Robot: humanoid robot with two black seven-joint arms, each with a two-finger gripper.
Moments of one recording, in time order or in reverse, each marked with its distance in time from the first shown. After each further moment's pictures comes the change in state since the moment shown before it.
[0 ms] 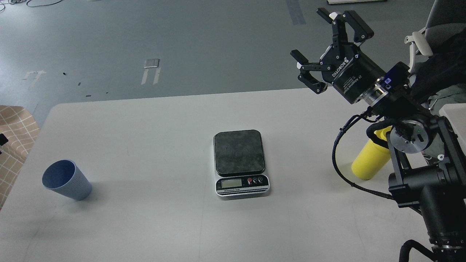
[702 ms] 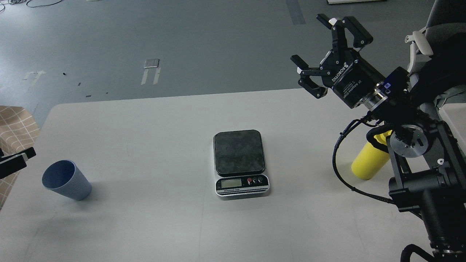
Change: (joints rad) left arm -0.142 0.074 0.093 -0.089 0.100 -0.183 0.000; right arm -0.023 0.000 -0.002 0.010 0.001 0.000 0.000
